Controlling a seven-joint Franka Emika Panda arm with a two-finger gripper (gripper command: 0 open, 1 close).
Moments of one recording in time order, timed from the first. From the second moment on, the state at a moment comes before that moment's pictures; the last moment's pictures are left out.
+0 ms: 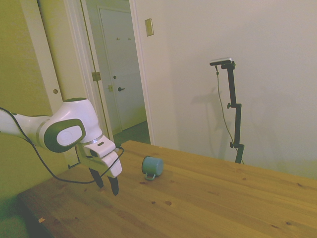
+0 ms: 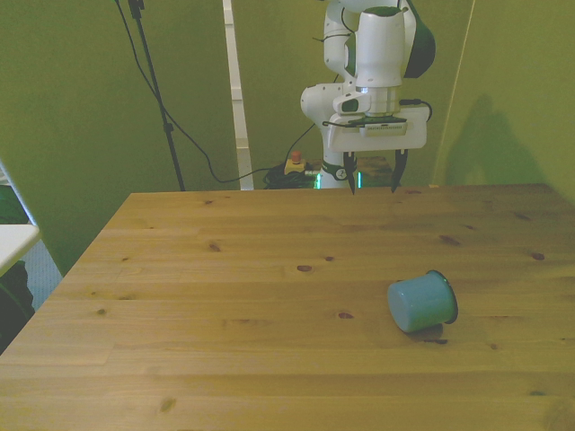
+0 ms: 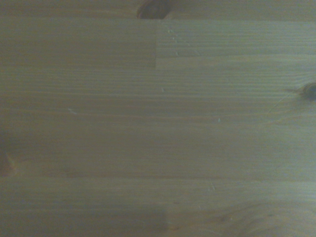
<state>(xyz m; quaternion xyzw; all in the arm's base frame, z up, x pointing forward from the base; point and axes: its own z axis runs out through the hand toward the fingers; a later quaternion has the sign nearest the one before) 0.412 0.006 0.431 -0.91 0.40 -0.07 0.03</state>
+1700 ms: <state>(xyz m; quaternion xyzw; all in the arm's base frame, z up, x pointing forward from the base) 0.630 0.151 0.420 -0.92 0.29 -0.24 -0.14</state>
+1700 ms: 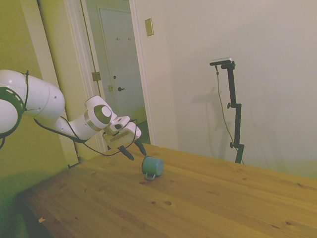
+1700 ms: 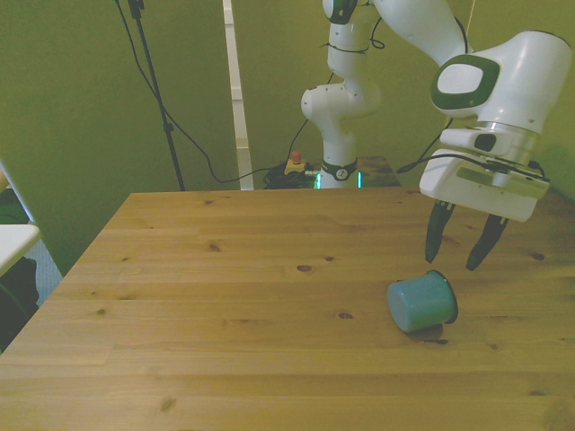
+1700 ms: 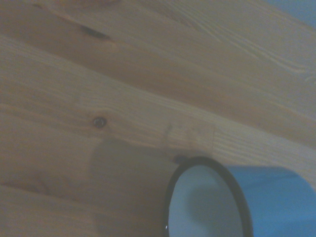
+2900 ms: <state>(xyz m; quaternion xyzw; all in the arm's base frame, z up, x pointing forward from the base) 0.650 0.153 0.370 -0.82 0.31 -0.36 -0.32</state>
